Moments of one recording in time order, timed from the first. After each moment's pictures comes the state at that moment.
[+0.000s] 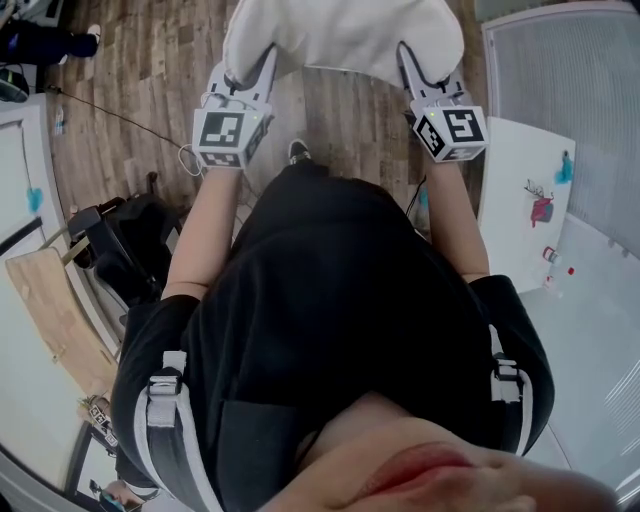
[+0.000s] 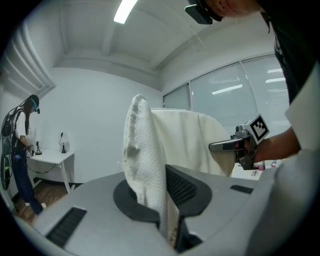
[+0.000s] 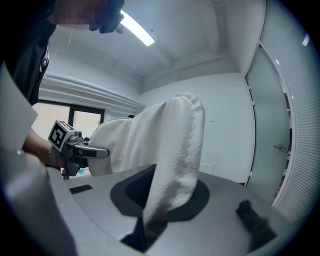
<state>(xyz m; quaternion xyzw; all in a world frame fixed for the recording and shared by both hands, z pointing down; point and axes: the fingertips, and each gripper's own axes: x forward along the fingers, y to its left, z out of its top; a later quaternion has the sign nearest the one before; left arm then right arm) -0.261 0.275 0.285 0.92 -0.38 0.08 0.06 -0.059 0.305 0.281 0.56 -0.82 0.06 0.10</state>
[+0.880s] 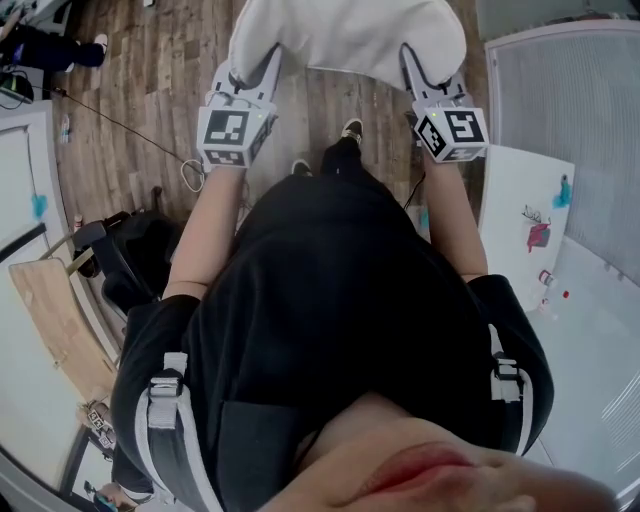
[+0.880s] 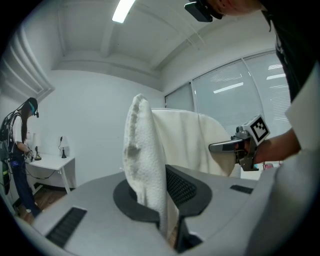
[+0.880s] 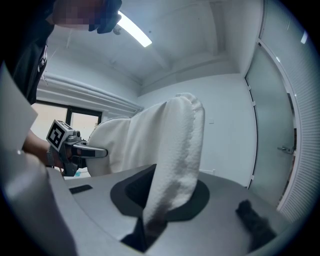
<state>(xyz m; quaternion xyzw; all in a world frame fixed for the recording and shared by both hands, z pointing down) -0.219 0.221 0.268 0.92 -0.39 0.08 0.04 -0.015 0.248 0.271 0.56 -0.82 0.05 0.08</state>
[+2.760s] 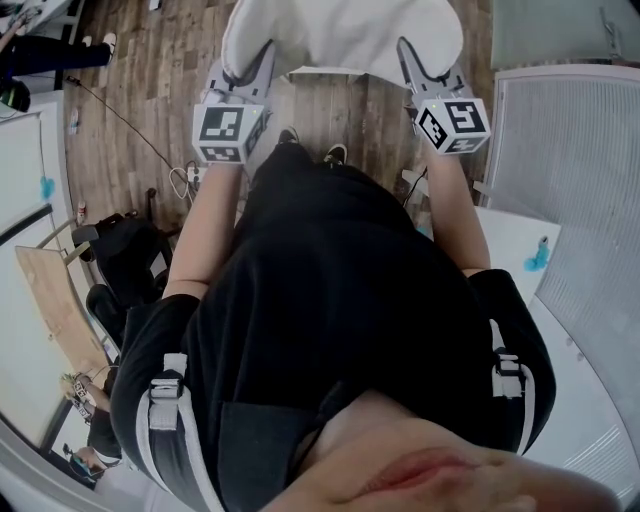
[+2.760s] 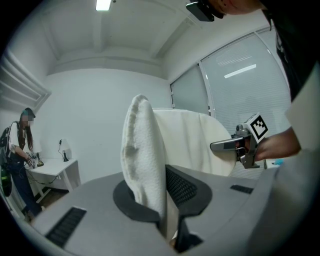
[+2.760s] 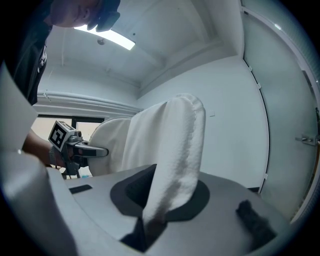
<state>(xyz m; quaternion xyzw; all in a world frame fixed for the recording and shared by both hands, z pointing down) -0.028 0.052 0.274 0.88 -0.45 0.13 0.03 0.182 0.056 0.293 0.50 -0.86 0.08 0.07</state>
